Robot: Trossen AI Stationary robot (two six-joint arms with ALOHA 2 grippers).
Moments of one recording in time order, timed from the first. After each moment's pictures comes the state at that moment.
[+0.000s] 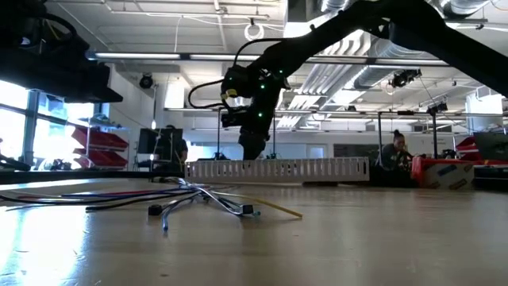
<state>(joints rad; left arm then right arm) -0.01 0.11 0.02 0.02 -1.05 0.03 -0.41 2.37 2.01 -0.79 0.18 -0.45</state>
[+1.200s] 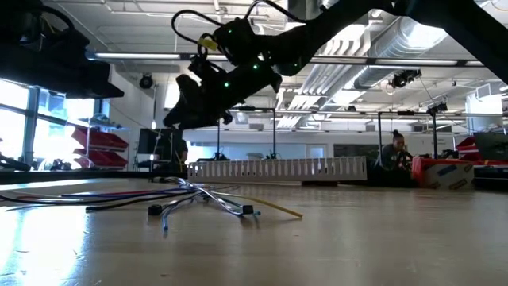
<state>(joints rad) -0.01 0.11 0.01 0.10 -1.04 0.13 -0.20 2.26 1.66 0.13 0.01 0.00</state>
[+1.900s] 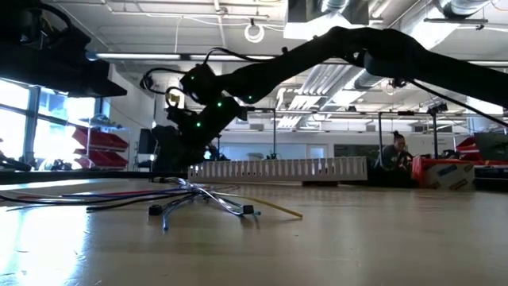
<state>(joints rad) -0.01 0.11 0.01 0.11 -0.99 0.16 -0.27 2.69 2.31 -0.31 0.02 0.08</state>
